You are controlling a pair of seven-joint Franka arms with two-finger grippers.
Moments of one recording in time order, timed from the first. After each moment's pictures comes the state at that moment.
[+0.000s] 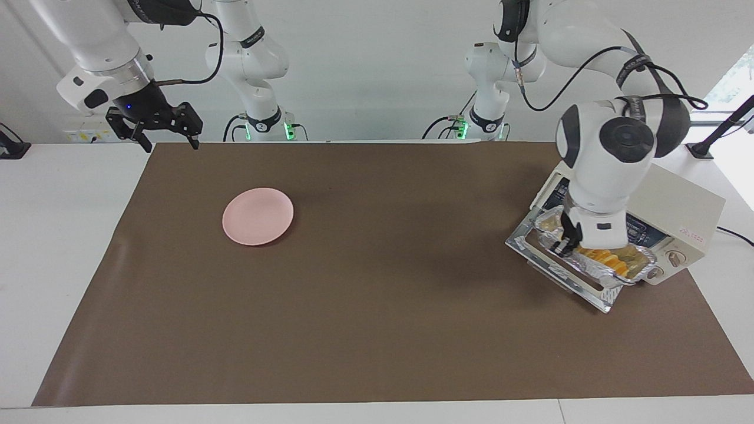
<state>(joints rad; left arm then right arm) -0.23 0.44 0.13 -1.32 0.15 1.73 -0.76 -0.06 -0.08 0.00 -1.64 0.00 1.50 -0.12</state>
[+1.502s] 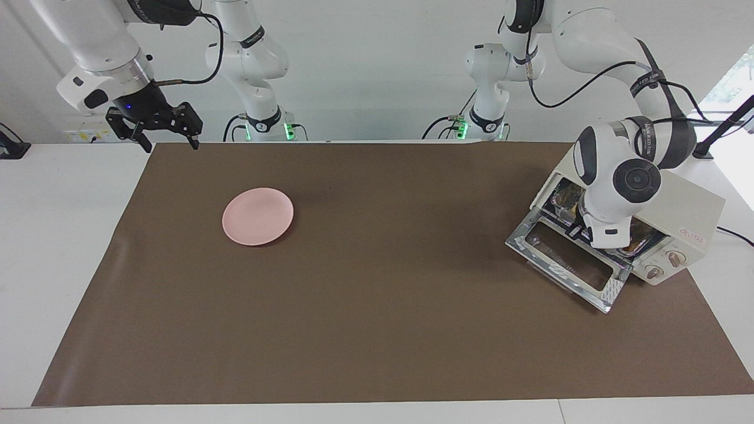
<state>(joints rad) -0.19 0.35 0.13 -1.61 0.24 1.62 -0.73 -0.06 -0.08 0.00 -1.64 0.00 1.50 -0.12</state>
